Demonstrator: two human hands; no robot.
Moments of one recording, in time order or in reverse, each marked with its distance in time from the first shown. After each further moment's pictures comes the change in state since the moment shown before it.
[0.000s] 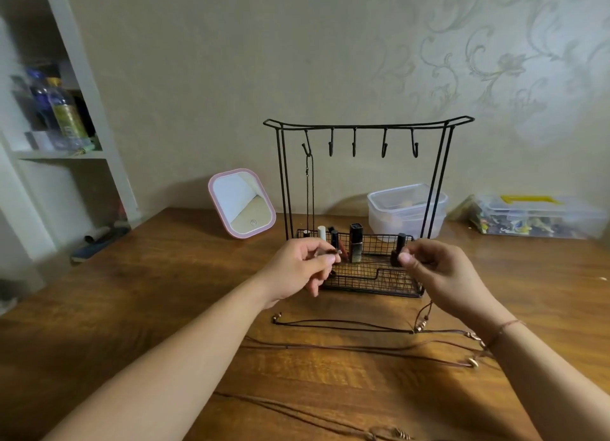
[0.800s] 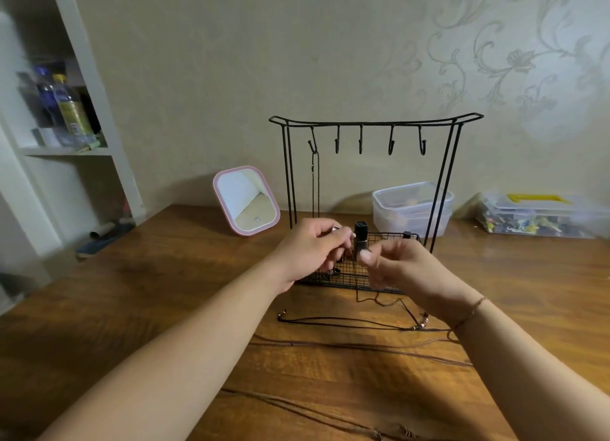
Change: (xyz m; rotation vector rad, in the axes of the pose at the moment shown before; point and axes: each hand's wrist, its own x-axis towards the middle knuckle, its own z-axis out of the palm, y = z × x) left_hand 0.006 0.031 0.004 0.054 0.078 -0.008; right_hand 0.018 -0.023 0.036 0.515 -0.358 0.139
